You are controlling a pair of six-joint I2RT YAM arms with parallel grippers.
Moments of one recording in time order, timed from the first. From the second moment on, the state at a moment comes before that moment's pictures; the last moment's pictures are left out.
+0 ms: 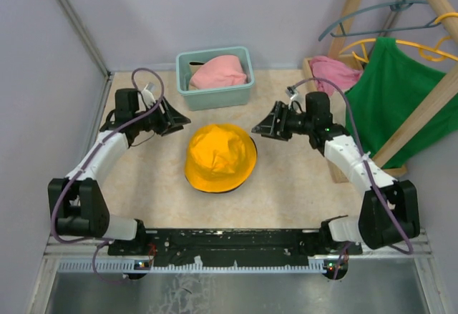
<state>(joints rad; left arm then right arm) -0.08 1.40 1.00 -0.24 0.65 -0.63 0.26 1.28 0.88 -0.18 -0.76 0.63</state>
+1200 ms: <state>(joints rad) -0.21 1.48 0.93 -0.19 0.64 -0.66 0.42 1.58 1.09 -0.16 -0.67 0.64</state>
